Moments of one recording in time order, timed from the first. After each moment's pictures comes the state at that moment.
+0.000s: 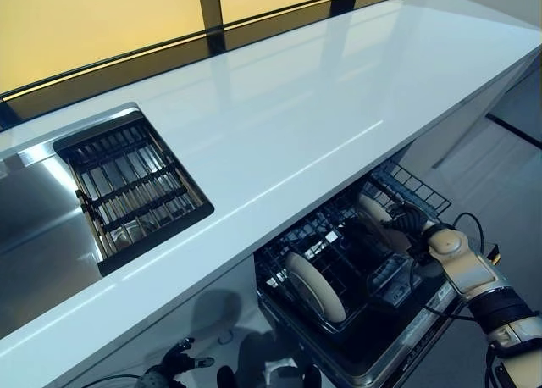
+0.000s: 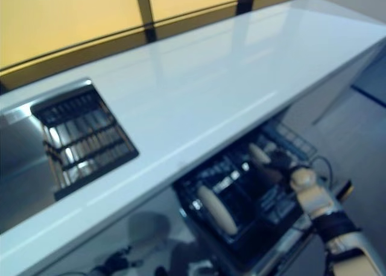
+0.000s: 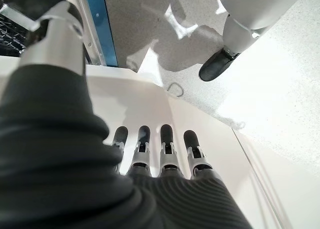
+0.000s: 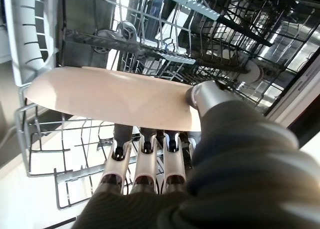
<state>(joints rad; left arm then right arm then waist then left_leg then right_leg) -0.15 0.37 -0.30 1.02 -0.05 -0.09 -0.03 -0.59 -0.76 0.29 0.40 -0.03 0.35 0.11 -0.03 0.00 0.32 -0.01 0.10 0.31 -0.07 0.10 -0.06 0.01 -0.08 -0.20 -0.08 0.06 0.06</state>
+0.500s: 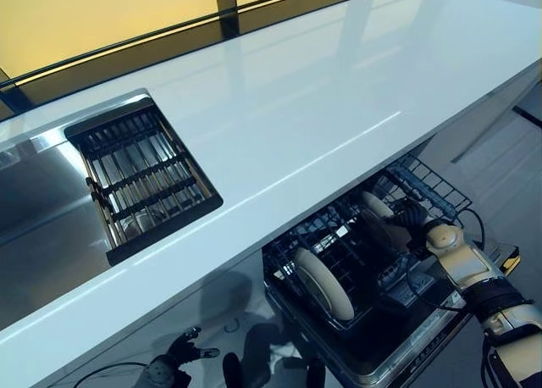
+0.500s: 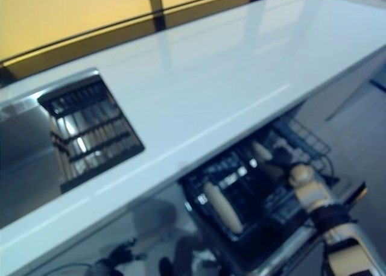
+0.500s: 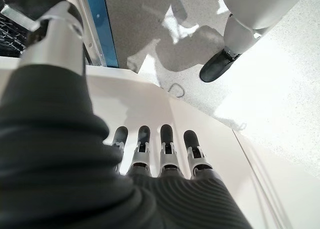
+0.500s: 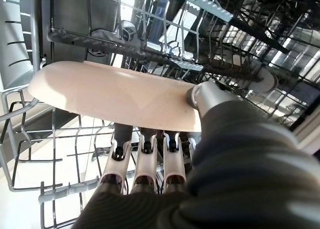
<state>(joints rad) -0.18 0.37 -0.33 1.00 -0.05 -0.09 -0.03 -0.65 -0.75 0.33 0.50 -0.03 0.34 0.06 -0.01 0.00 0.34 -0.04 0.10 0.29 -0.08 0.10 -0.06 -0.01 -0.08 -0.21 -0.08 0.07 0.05</state>
